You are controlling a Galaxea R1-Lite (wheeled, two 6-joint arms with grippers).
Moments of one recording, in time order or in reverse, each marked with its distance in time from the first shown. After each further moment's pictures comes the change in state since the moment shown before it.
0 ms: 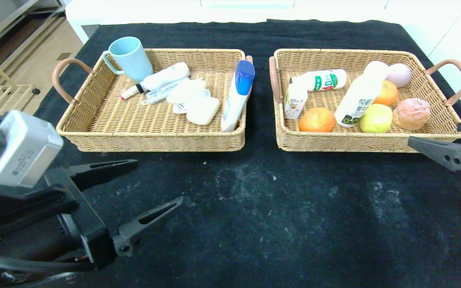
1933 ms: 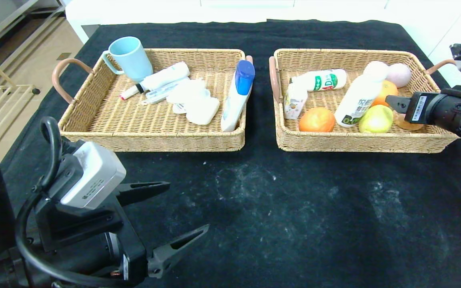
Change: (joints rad) left arm -0.054 0.108 0.029 -0.016 -0.070 0.004; right arm -0.114 0.419 -0.232 -0.294 -0.166 0.174
